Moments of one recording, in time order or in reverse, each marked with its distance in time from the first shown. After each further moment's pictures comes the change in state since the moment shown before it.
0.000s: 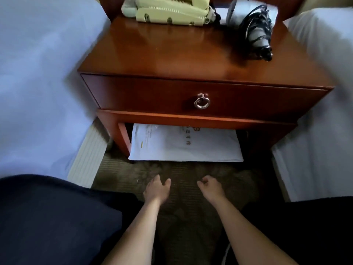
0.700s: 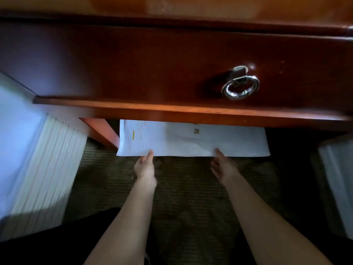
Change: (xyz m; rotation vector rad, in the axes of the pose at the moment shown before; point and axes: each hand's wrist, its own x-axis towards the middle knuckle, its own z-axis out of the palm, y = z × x) left_hand 0.131 0.011 0.001 -1.159 0.196 -0.499; right_hand 0.132 -0.013 0.004 0.997 0.025 0.544
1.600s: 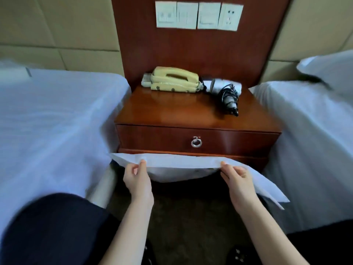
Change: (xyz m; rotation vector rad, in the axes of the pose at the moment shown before) left_hand -0.240 0.071 -0.099 -0.356 -0.153 0.743; right_hand -0.283 -0.013 -0.082 0.098 -0.196 -0.907
